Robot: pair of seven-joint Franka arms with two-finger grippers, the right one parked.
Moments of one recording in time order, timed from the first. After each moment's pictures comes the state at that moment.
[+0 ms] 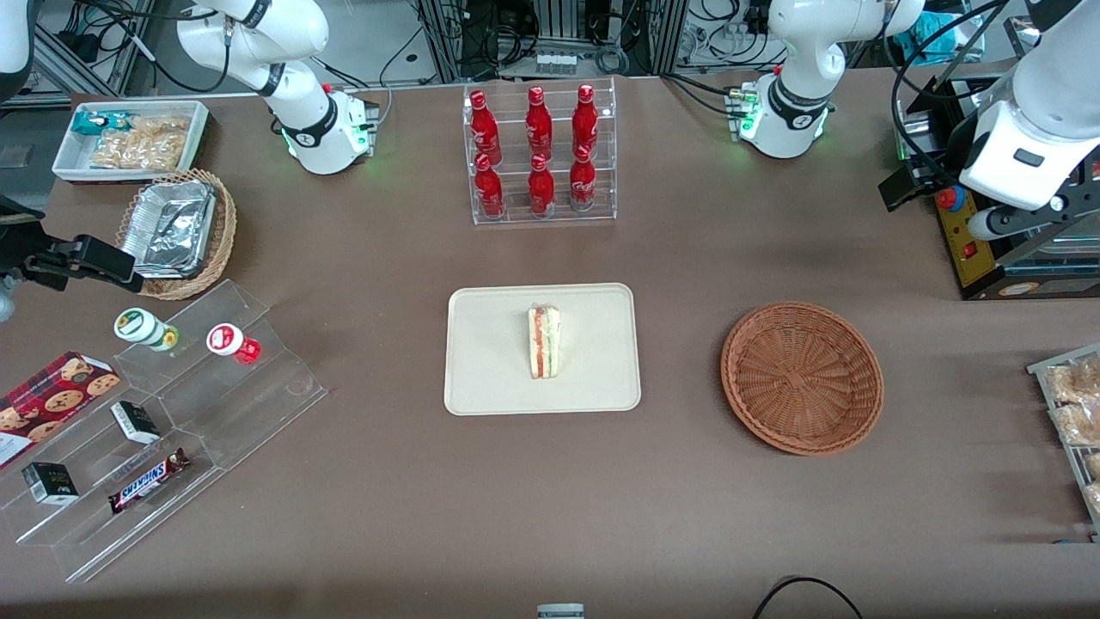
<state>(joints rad) 0.05 -0.02 -0.22 -1.52 0.07 1.28 -0.40</state>
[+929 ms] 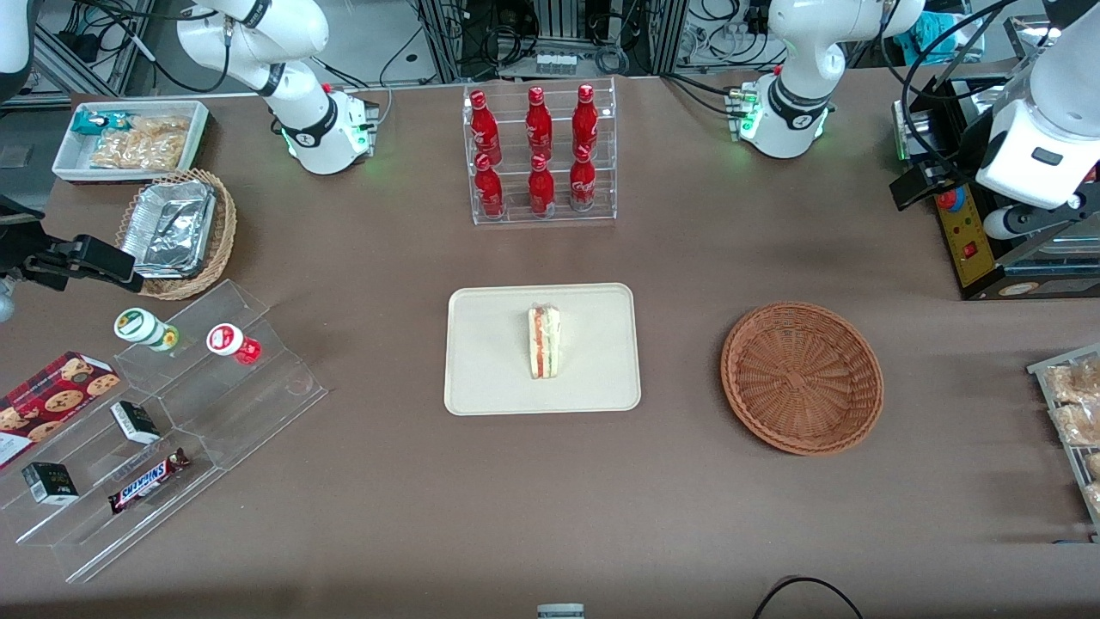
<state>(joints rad) 0.03 -0.03 -0.18 -1.52 0.07 1.28 -0.40</state>
